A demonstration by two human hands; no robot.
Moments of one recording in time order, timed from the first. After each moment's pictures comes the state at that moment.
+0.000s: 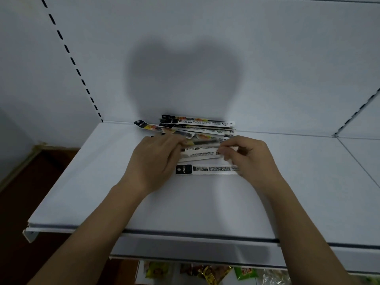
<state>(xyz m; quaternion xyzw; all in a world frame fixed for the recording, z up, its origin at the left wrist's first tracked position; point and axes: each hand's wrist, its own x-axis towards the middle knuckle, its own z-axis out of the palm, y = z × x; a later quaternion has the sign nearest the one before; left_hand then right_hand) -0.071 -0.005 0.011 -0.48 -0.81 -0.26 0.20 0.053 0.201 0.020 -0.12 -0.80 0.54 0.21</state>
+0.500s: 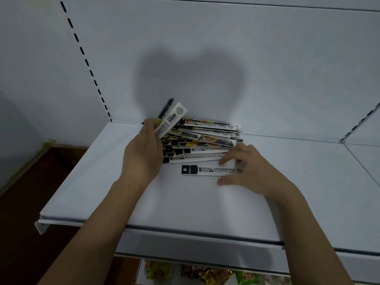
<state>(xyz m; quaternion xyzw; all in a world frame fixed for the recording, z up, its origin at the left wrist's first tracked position) -0.079 -0.013 0.019 -0.24 -0.89 -0.35 0.14 0.054 0.217 0.007 -0.06 -0.93 0.35 0.06</state>
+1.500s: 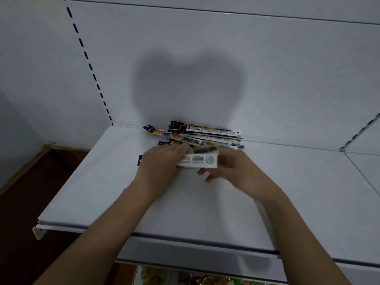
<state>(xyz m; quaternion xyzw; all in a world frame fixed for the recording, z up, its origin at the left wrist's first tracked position) -0.077 -0.004 0.005 -0.47 -0.82 -0.20 0.25 0.035 0.173 0.031 0.01 -0.73 0.68 0.04</state>
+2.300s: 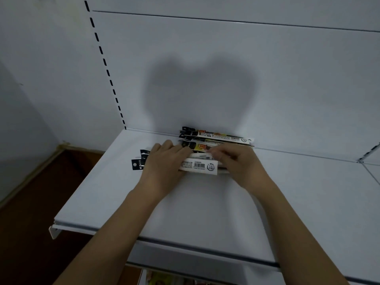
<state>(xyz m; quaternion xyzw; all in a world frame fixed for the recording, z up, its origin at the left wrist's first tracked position) -0.100 -0.013 -0.010 -0.44 -0.84 -0.16 0.29 0.000 0.175 0.025 -0.03 -0.86 0.47 0.19</state>
